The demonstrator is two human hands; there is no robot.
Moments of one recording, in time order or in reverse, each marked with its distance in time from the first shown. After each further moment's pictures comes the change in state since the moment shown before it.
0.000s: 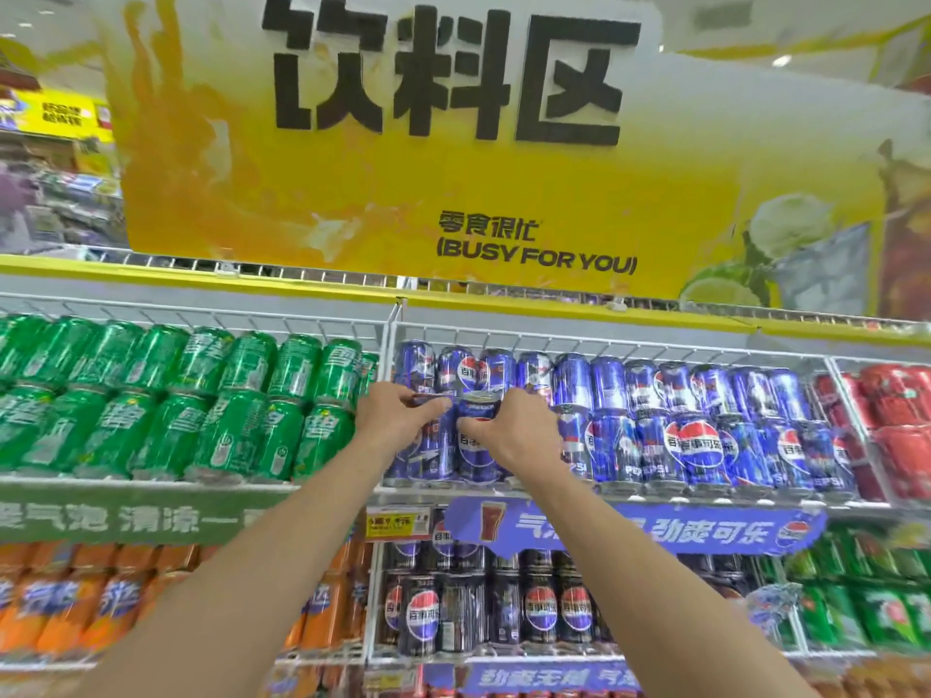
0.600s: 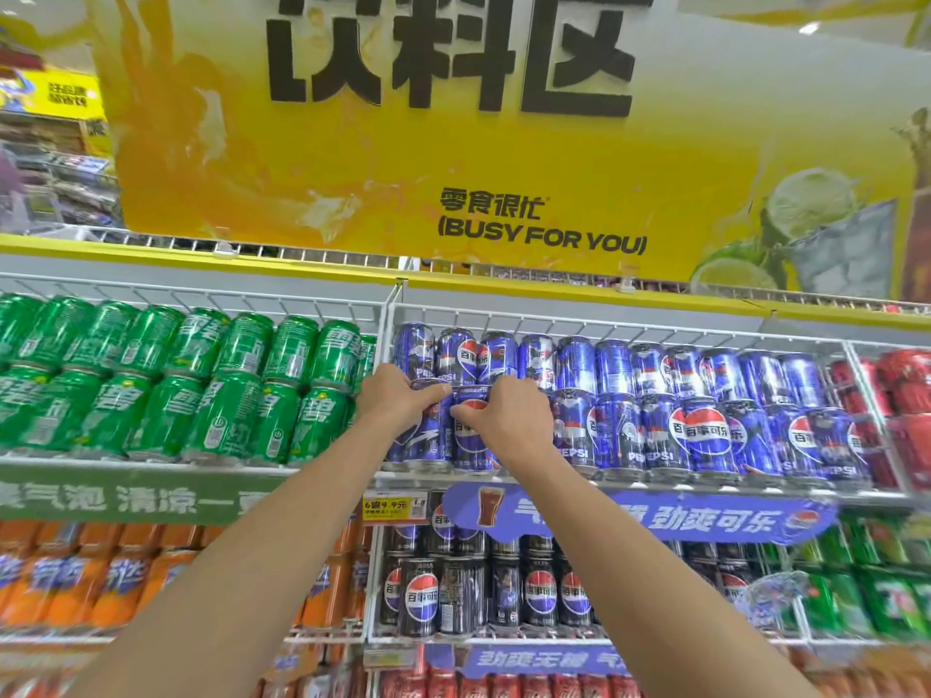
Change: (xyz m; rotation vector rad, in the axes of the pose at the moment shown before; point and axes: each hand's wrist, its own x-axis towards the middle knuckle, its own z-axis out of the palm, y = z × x) left_hand 0.018 -0.002 0.015 0.258 0.054 -0.062; right_hand 0.004 -0.002 0.010 -0.044 -0.030 0.013
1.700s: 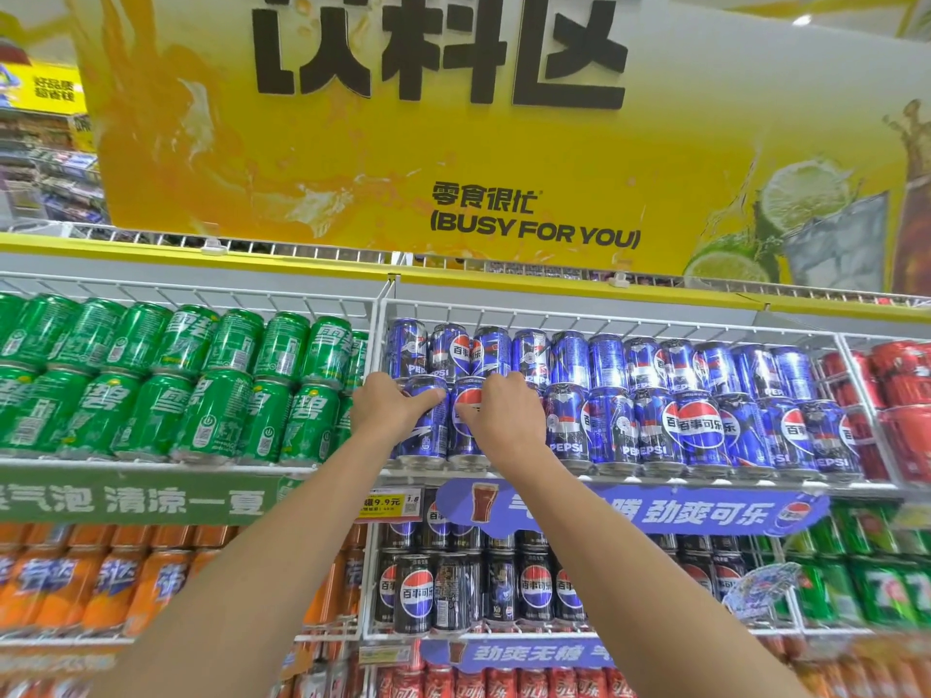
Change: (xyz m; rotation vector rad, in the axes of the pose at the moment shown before) left_hand -0.017 -0.003 0.008 -0.058 0.014 -0.044; right_hand 0.000 0.005 0.006 -0.110 0.017 -0.051
